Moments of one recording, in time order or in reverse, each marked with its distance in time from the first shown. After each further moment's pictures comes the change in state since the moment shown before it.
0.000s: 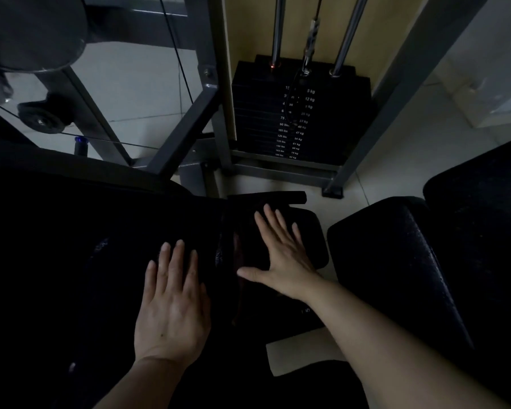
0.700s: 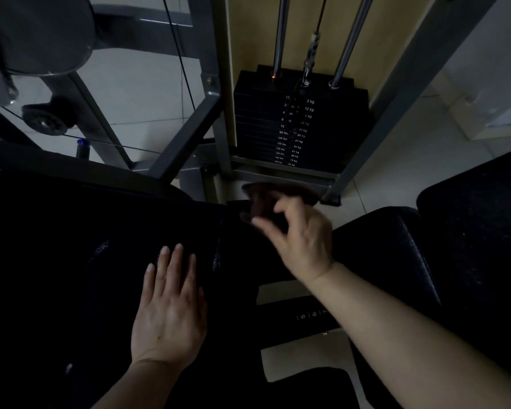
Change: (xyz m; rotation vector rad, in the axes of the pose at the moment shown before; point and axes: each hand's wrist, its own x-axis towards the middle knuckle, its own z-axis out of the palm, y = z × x) left_hand 0.000 0.000 0.000 -0.011 -0.006 -0.006; right_hand 0.009 -0.027 -0.058 -0.160 0.934 -0.307
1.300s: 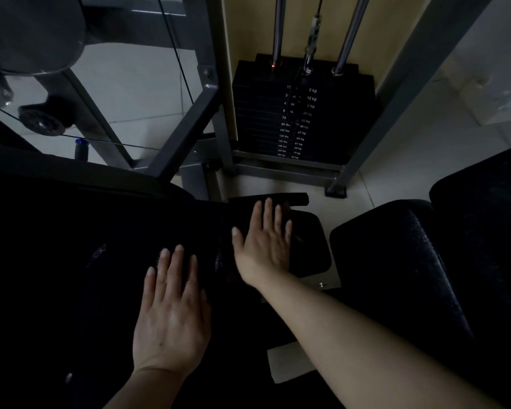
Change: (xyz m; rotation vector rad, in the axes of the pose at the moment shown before) left_hand 0.001 0.003 -0.002 -0.010 -0.023 -0.022; right_hand -0.033 -0.027 0.073 -0.146 -0.813 0.632
